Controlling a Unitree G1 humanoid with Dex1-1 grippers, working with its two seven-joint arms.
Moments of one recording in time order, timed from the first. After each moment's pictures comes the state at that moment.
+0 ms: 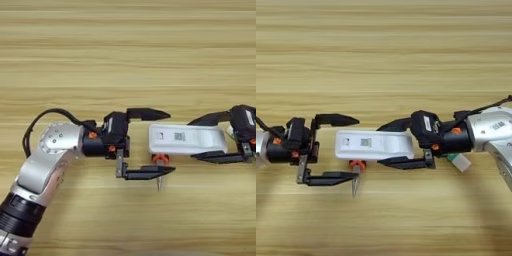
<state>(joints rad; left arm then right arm) -0.21 0.41 -0.28 -0.17 -0.46 0.04 -1.20 -0.23 -0.82 0.12 -0.40 0.45 0.27 1.27</state>
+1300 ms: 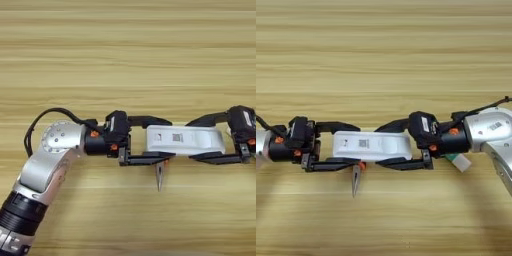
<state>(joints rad) -0.21 0.41 -0.28 -0.16 -0.44 0.03 -1.19 -0.23 -0.81 0.13 -0.39 0.45 0.27 1.27</state>
